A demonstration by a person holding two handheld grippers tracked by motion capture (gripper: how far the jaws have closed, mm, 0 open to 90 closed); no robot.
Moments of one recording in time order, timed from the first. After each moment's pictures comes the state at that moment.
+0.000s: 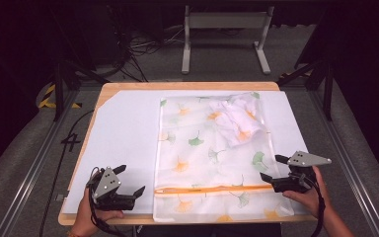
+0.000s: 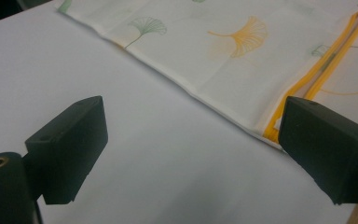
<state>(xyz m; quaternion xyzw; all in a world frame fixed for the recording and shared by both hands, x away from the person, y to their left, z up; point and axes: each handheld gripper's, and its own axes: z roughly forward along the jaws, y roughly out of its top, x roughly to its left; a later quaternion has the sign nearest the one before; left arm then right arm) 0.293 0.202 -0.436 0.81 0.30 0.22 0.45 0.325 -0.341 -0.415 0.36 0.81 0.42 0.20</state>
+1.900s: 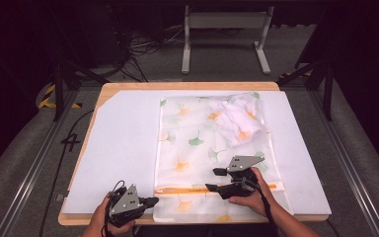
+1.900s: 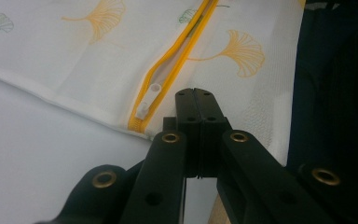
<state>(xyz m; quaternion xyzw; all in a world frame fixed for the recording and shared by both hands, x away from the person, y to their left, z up) 0.271 0.165 -0.446 0.88 0.16 0.11 0.43 0.330 -0.192 -0.424 0.26 0.85 0.45 0.07</state>
